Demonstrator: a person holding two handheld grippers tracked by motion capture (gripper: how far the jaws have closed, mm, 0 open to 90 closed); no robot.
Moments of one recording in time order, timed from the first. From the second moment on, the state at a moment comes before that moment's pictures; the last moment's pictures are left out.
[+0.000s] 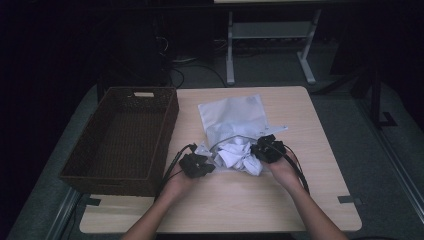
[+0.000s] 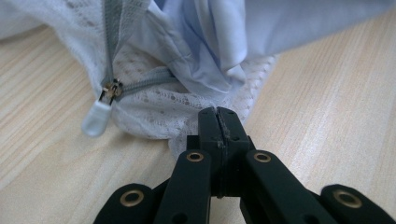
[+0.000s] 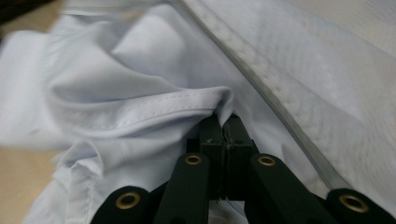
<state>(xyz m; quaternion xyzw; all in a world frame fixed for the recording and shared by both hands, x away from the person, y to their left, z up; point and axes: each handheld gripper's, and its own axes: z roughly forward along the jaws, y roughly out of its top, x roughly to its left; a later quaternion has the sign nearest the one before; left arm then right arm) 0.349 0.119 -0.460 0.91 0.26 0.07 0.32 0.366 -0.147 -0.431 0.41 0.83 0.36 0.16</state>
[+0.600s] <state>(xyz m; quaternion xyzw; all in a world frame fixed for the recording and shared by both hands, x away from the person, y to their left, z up) 0.338 0.131 -0.447 0.88 0.30 0.06 0.35 0.368 -0.175 -0.425 0.42 0.80 0.40 0.15</state>
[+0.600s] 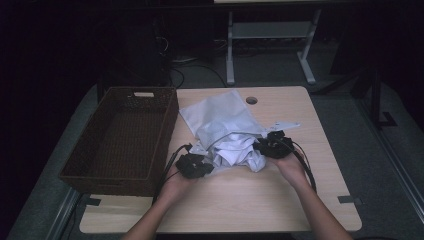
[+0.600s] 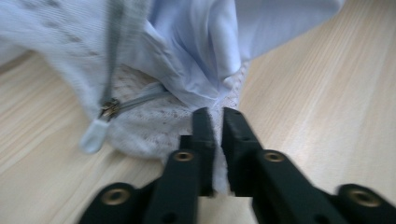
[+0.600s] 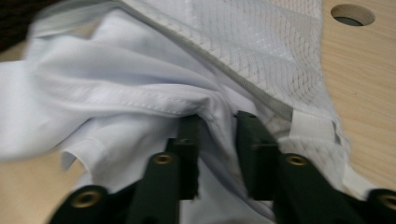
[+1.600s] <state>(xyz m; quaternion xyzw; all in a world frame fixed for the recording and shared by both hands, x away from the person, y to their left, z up) 0.336 0.124 -0.459 0.88 0.32 0.09 0.32 0.310 -0.144 -0.407 0.33 0.84 0.43 0.08</state>
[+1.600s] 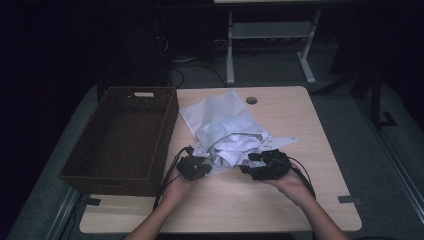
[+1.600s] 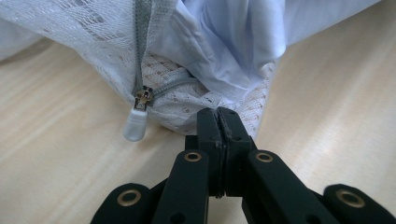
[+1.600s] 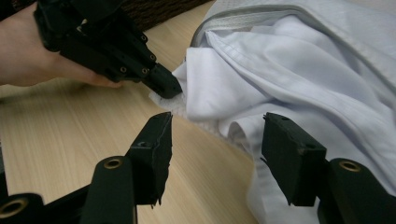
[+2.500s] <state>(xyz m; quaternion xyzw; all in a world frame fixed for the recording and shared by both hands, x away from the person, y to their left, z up) 0.320 0.115 -0.449 0.89 0.27 0.05 0.36 0.355 -0.074 -0.438 0.39 0.82 0.41 0.11</state>
